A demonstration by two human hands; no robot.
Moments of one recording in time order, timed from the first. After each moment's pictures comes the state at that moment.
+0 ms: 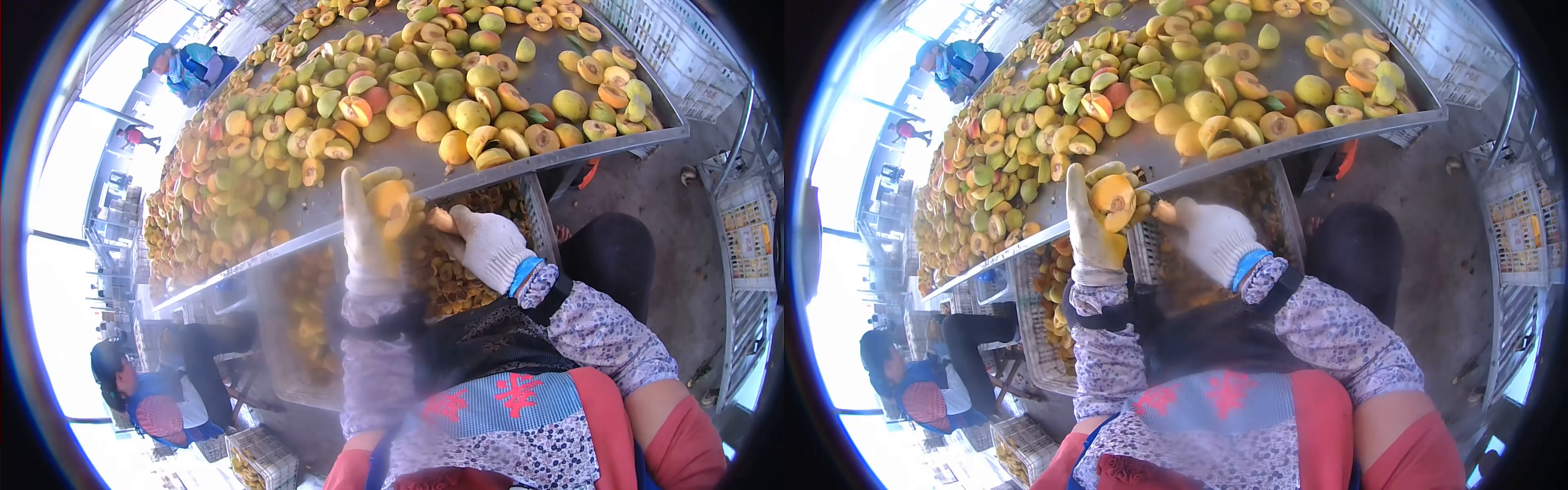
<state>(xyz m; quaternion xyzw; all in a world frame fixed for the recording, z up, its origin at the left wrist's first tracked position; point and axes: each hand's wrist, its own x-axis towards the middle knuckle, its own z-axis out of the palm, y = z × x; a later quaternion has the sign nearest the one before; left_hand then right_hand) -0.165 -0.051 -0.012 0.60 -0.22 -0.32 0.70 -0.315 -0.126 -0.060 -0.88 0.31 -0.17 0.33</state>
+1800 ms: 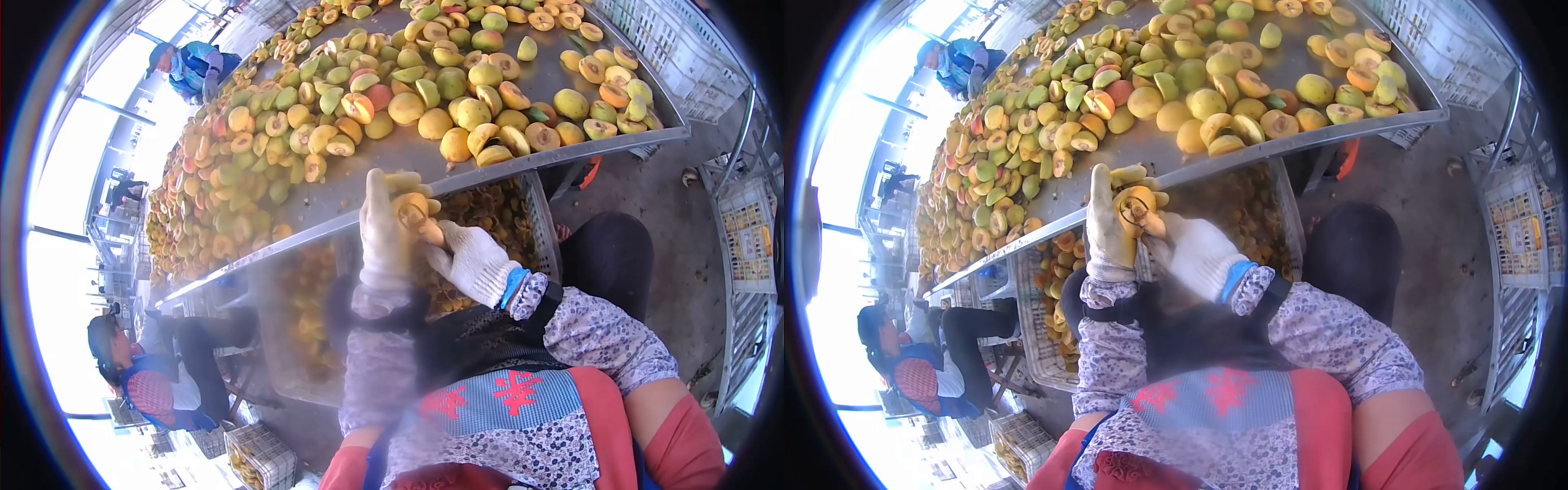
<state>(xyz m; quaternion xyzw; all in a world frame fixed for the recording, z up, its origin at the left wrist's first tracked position) -0.172 -0.052 -0.032 0.65 -0.33 -0.27 0.64 -0.312 -0.101 -0.041 -0.79 0.27 -0.19 0.51</state>
